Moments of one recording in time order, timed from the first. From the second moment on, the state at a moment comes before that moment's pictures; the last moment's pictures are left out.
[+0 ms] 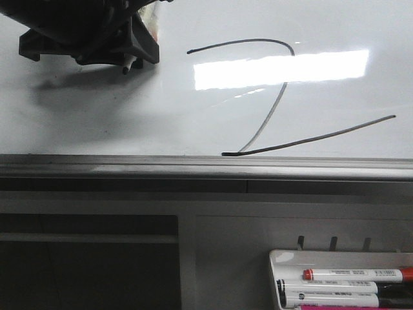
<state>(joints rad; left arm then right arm) -0.61 1.47 -0.90 -1.23 0.01 0.82 0.30 0.68 -0.74 0.77 0.68 -0.97</state>
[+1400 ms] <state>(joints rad) -0.58 0.91 -0.71 -1.04 0.04 0.81 0.30 0.39 -0.65 0.78 0.56 -0.97</state>
